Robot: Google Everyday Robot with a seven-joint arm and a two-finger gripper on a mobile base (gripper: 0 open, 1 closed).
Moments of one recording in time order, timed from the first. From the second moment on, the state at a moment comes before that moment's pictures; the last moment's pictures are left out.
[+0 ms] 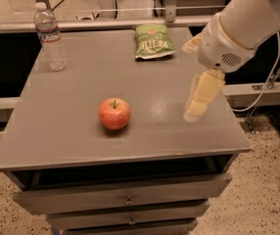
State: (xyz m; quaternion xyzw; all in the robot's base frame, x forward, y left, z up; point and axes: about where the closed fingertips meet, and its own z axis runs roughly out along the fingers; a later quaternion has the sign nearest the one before) arm 0.497 -0.116 0.937 -0.66 0.72 0.05 0.23
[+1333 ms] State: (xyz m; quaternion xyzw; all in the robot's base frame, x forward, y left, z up) arm 0.581 -0.004 0.943 -0.64 0.67 0.12 0.36
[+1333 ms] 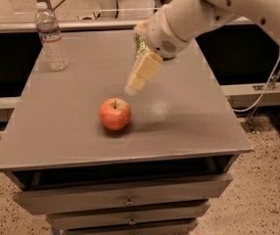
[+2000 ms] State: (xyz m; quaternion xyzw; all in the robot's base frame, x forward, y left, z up) arm 0.715 0.099 0.927 -0.56 0.64 0.20 0.48
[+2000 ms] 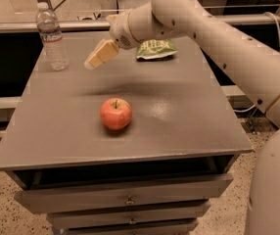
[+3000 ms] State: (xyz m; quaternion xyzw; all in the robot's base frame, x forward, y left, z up) arm 0.755 0.234 0.911 -0.51 0.60 0.32 0.52
